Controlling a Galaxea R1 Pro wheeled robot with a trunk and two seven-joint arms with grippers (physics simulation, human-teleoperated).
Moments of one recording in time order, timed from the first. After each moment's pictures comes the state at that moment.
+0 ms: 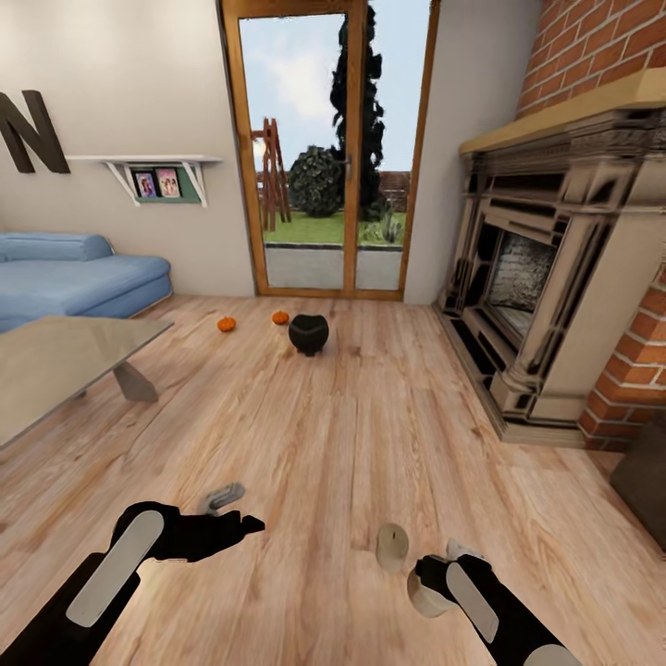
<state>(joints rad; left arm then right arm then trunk) -0.37 0.26 -0.26 -1.38 1.23 0.98 0.47 -0.48 -0.05 0.27 -0.65 -0.73 0.44 -0.38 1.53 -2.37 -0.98</state>
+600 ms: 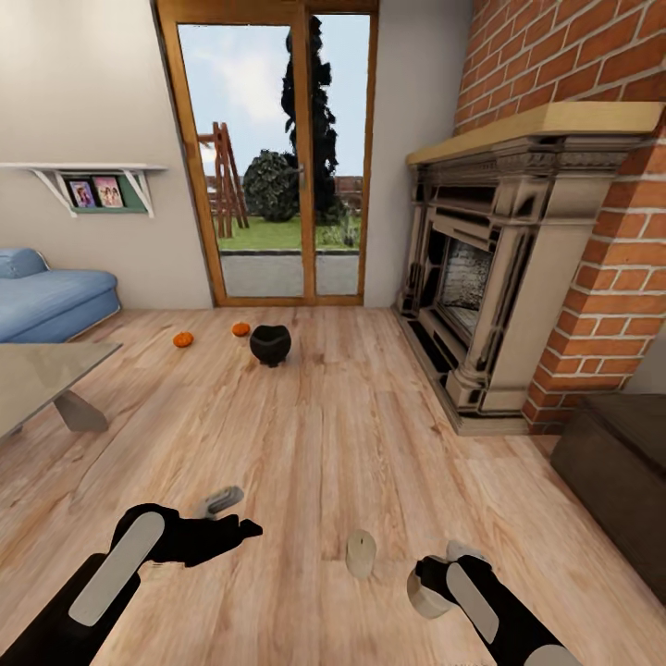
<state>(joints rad) -0.38 0.26 -0.26 -1.34 1.23 0.98 0.47 -0.48 -0.05 0.27 -0.64 -0.73 0.44 -0.37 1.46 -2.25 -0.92</state>
